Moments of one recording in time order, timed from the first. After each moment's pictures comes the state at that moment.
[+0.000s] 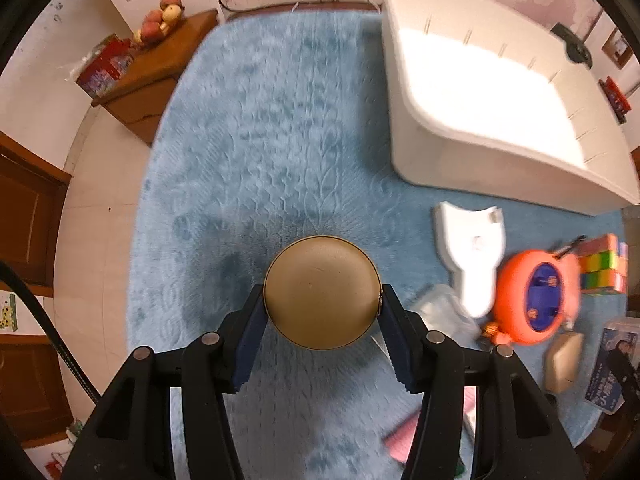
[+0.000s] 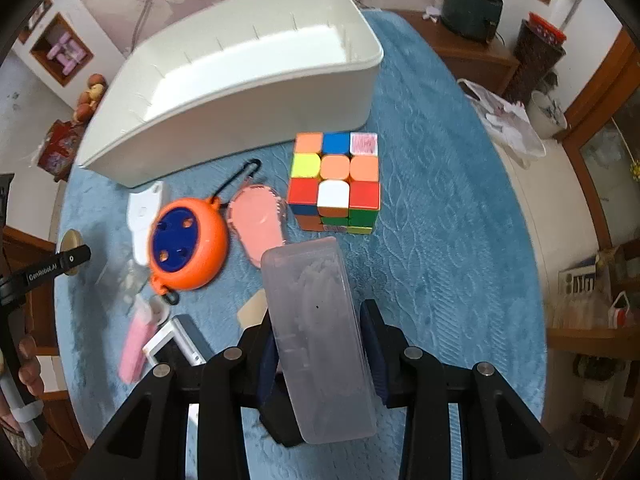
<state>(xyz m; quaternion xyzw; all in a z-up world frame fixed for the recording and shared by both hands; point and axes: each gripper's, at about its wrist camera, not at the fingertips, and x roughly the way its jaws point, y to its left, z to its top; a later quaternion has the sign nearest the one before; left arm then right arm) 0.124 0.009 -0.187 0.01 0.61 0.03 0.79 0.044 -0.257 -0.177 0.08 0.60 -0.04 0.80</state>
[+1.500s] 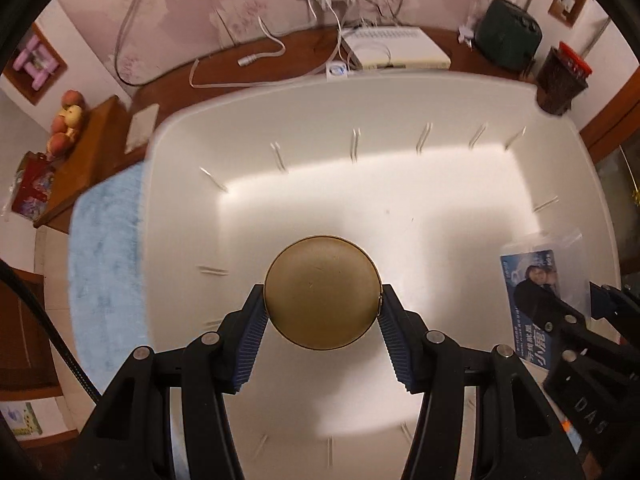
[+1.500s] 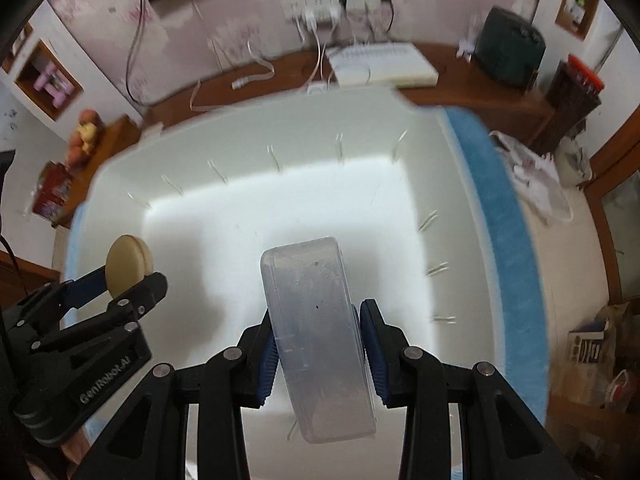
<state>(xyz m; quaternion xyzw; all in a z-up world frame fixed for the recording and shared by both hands) 0.327 -0.102 -0.204 0.09 0.60 -0.09 0.79 0.288 -0.241 -0.190 0.08 0.60 -0.03 0.80</state>
